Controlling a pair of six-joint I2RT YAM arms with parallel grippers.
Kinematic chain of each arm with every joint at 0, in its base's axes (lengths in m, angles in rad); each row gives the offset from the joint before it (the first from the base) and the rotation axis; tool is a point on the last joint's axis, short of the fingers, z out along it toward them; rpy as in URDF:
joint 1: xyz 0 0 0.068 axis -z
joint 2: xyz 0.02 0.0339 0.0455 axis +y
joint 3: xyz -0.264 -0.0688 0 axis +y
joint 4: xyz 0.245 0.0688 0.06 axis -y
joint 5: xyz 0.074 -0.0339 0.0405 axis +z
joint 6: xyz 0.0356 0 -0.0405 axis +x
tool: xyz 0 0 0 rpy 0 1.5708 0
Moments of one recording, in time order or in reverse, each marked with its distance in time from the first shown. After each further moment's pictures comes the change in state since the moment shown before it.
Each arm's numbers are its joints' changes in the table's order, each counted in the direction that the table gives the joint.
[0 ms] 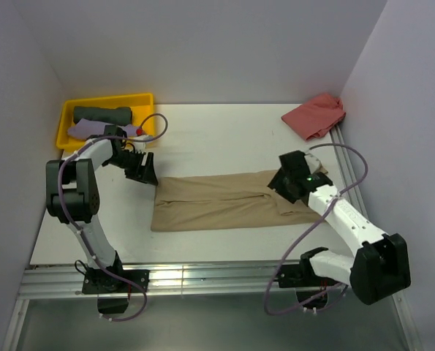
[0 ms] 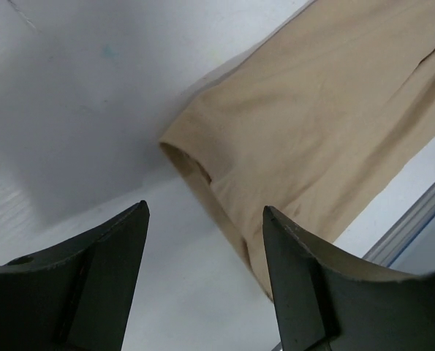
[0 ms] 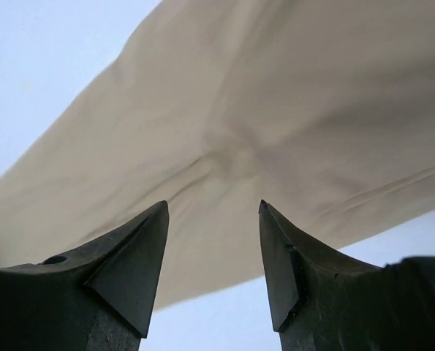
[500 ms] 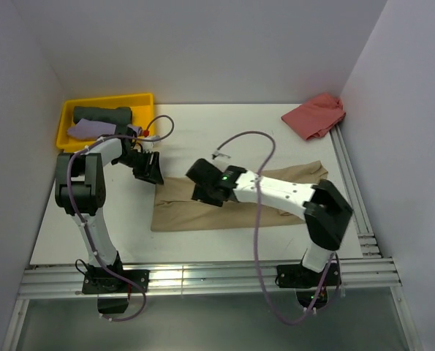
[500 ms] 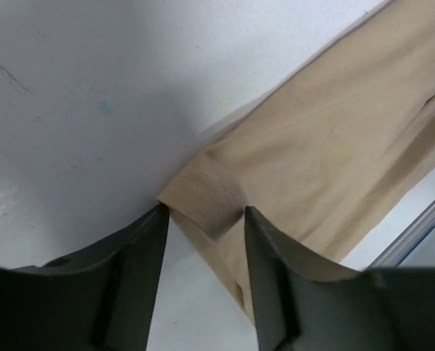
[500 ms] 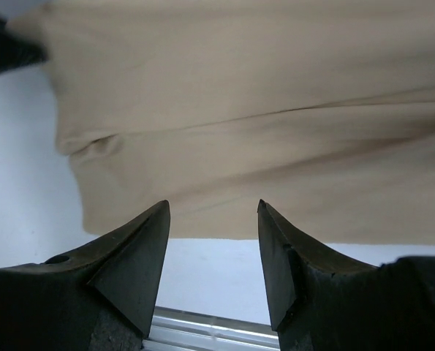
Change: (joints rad) left arm 0.064 0.104 -0.039 0.069 0.016 -0.122; right arm -0.704 0.503 -0.459 -0.018 -0.082 0.273
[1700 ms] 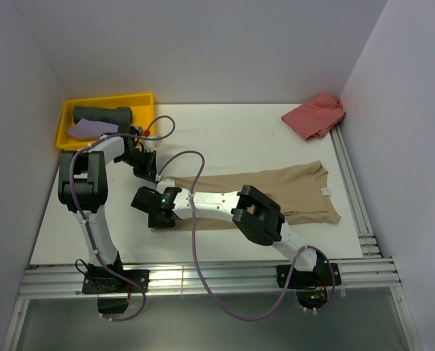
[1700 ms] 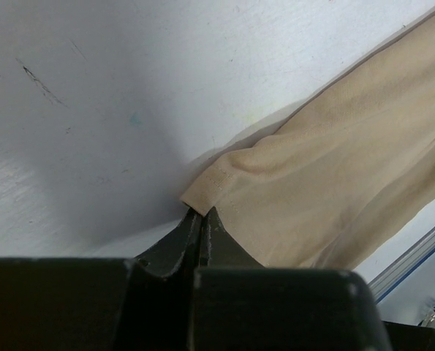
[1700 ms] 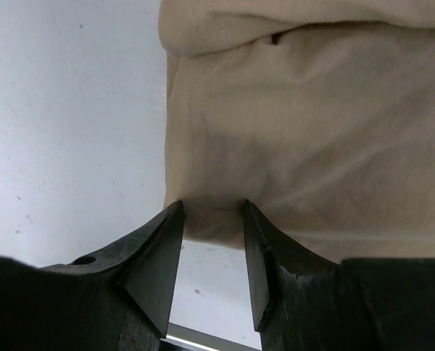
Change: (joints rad) left arm 0.013 0.044 -0.045 -0.011 0.071 -0.032; right arm -0.266 0.615 -0.584 -0.066 0.060 0.004
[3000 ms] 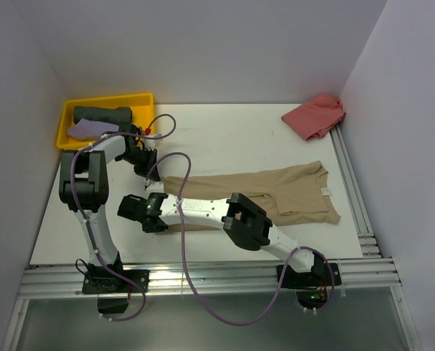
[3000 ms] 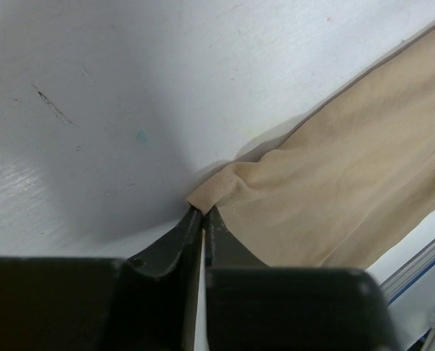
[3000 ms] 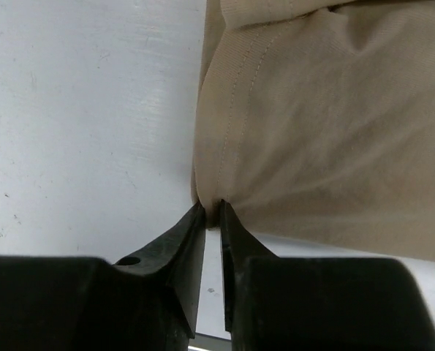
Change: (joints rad) left arm 0.008 0.008 -0.021 0.011 0.012 -0.003; right arm -0.063 0.137 -0.259 -0.210 -0.097 -0.010
